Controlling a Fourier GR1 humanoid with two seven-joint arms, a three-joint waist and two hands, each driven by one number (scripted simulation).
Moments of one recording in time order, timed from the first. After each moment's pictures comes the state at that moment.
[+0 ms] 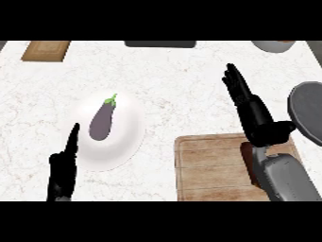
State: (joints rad) left arm 0.06 0.26 -0.31 -1.41 0.15 0.46 0.02; right arm -0.30 -0.19 0.21 -1.48 -0.13 -0.12 -0.06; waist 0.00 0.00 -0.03
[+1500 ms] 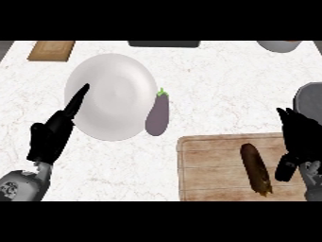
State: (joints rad) left arm -0.18 0.44 -0.30 -1.57 0.18 0.15 0.16; right arm -0.25 -0.70 0.48 -1.69 0.63 0.28 1.00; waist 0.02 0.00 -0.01
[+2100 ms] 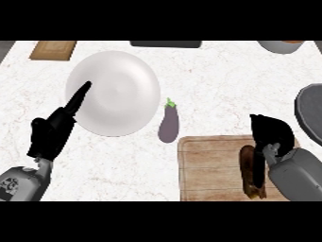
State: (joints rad) left arm -0.21 0.43 -0.29 -1.56 0.18 0.13 0.17; right arm -0.40 -0.51 0.53 -1.49 0.47 0.50 1.13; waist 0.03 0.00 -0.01
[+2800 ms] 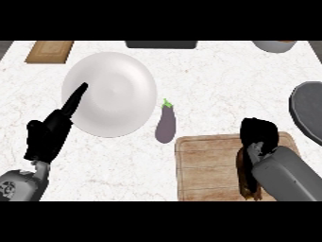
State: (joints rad) left arm -0.18 0.42 -0.27 -1.57 0.17 0.13 0.17; right arm -0.43 -0.43 0.56 -1.41 0.52 0.59 1.20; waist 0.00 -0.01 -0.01
